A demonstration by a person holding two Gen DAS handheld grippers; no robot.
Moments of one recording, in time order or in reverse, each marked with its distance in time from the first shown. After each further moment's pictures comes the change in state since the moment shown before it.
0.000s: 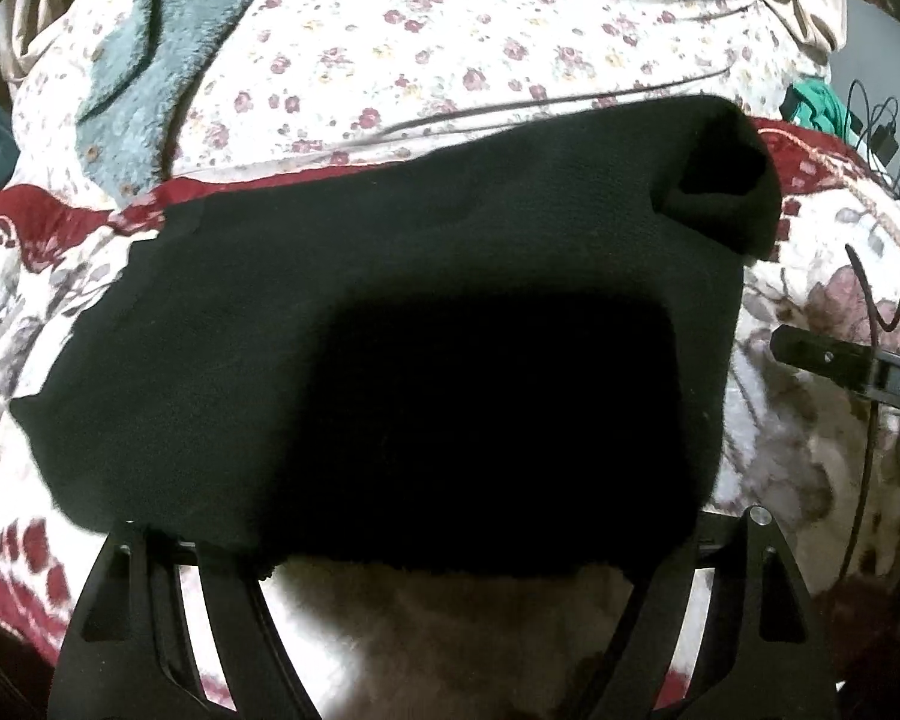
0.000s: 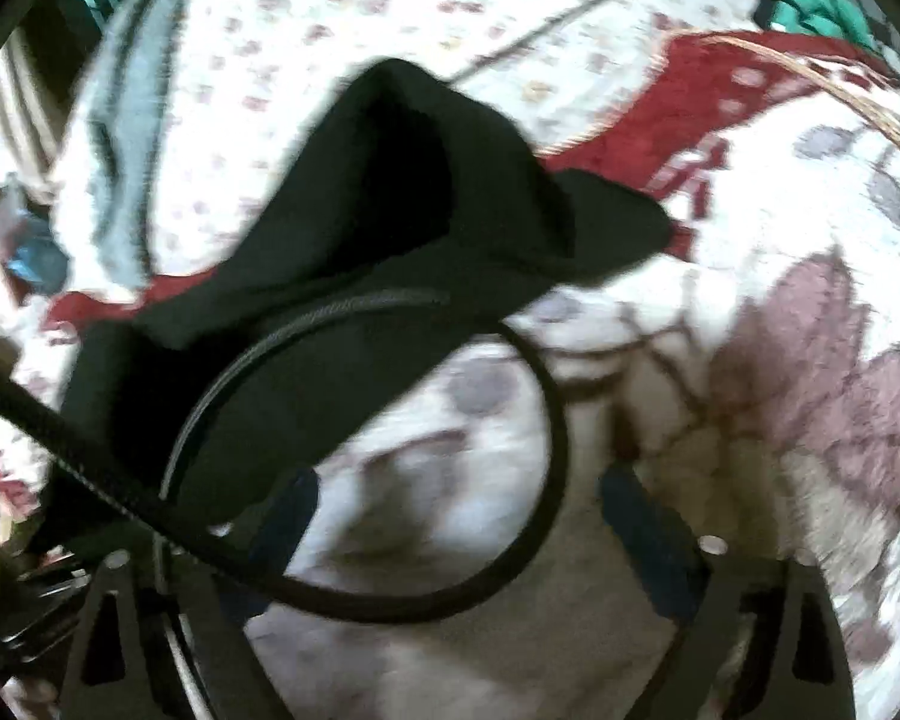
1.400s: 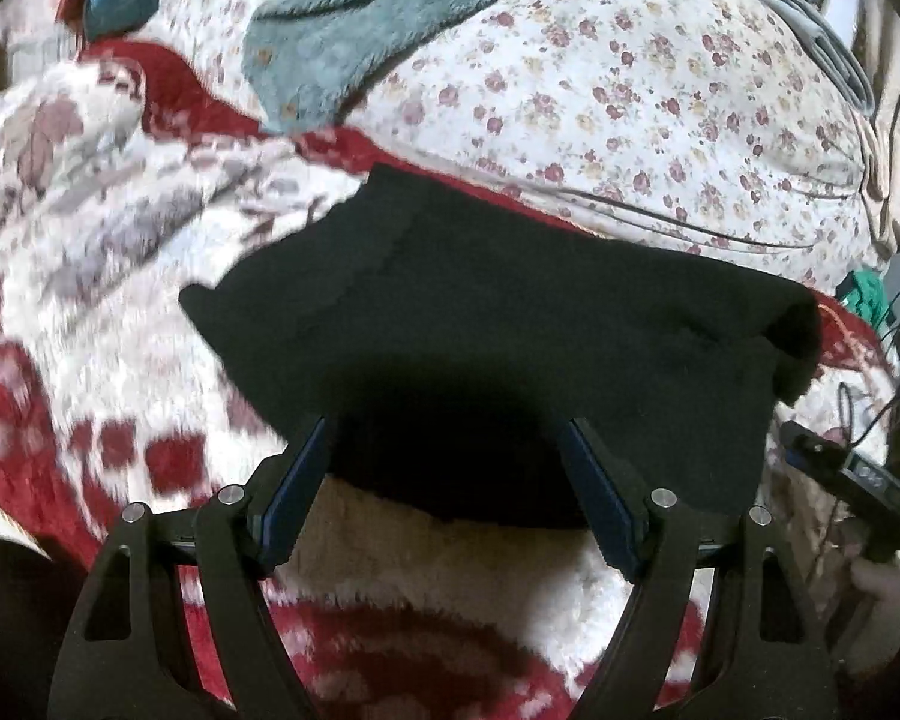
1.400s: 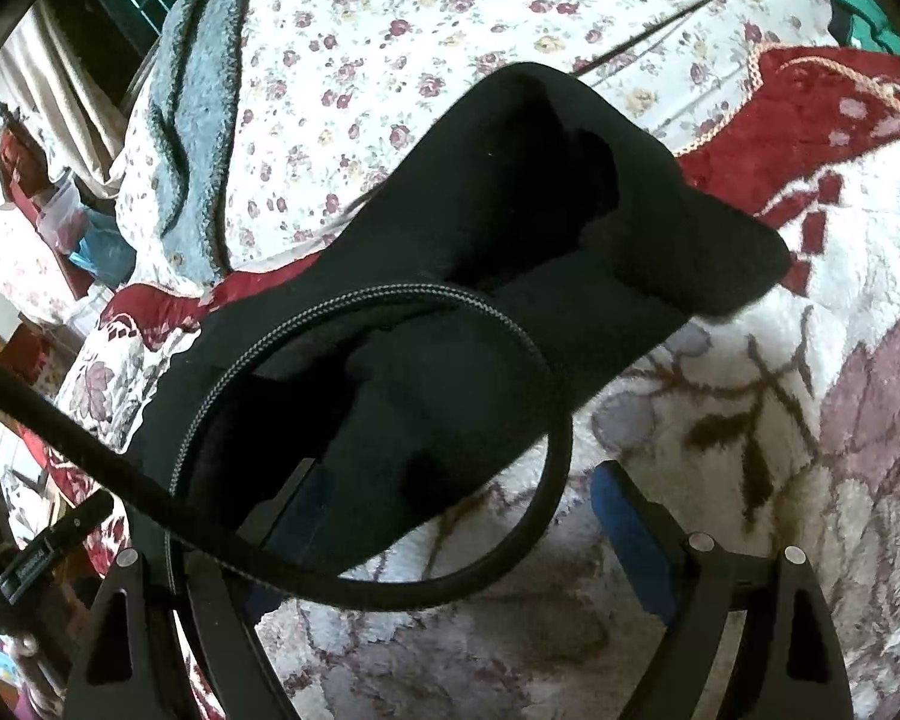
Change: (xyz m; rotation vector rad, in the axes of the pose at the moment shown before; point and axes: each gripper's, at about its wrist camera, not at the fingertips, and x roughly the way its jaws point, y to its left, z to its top) left arm -0.052 0.133 -0.026 -0.407 -0.016 -0.044; right arm 0.019 0.028 0.014 -0.043 -0.026 0.132
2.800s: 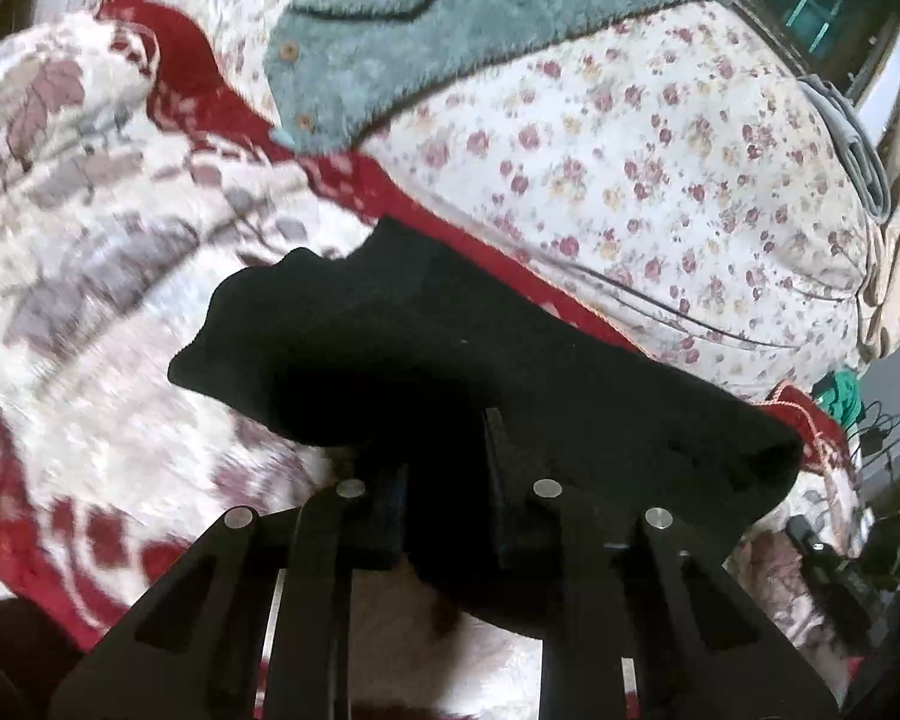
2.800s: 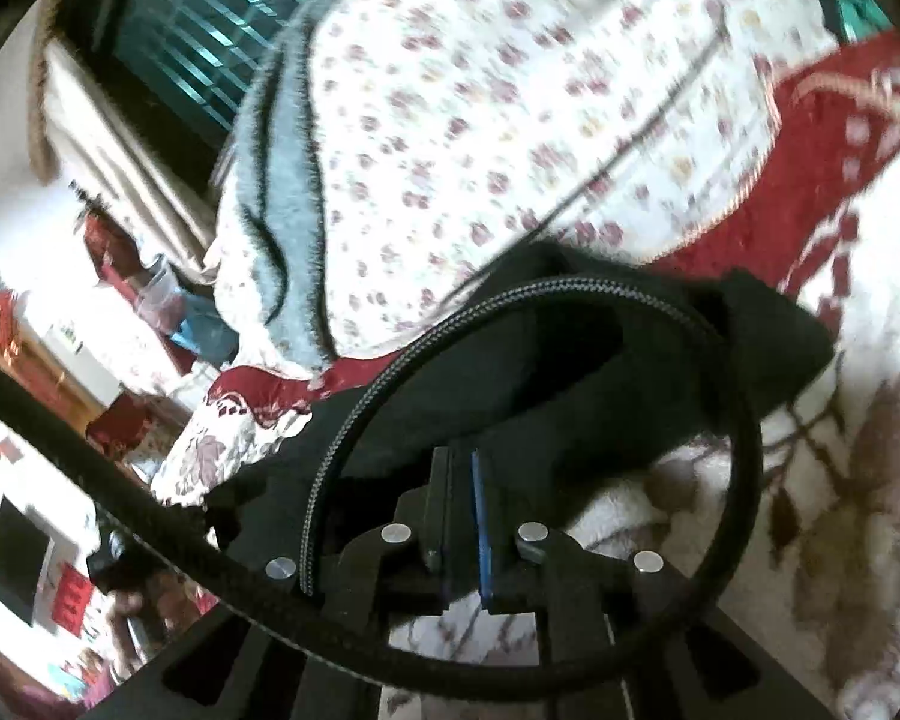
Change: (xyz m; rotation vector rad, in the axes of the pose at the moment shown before) left arm 0.005 0.025 0.059 -0.126 -0.055 -0.051; right arm -0.048 -0.007 0.004 0.055 -0.192 0.273
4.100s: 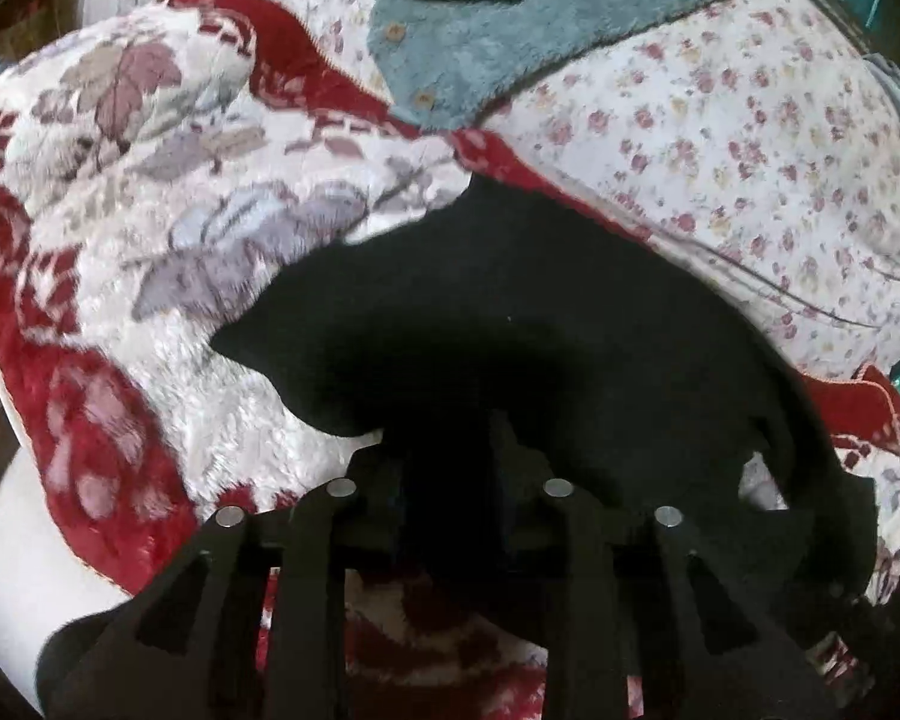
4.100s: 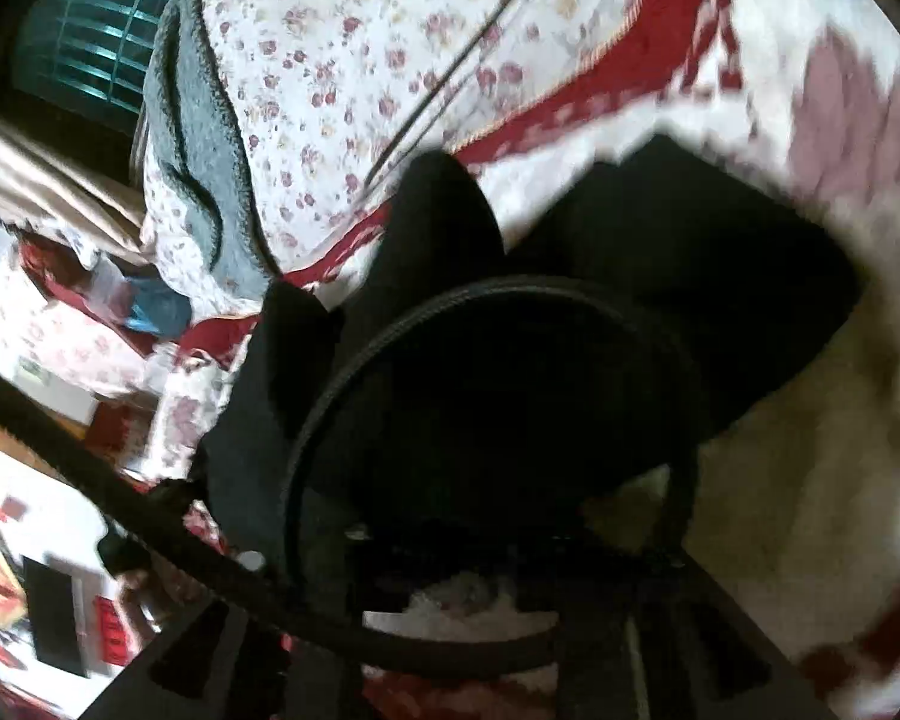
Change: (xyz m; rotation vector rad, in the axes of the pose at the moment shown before) left arm -0.015 0.061 -0.010 0.005 0.054 0.189; right arm -0.002 -0.011 -0.069 0.209 0.214 -0.104
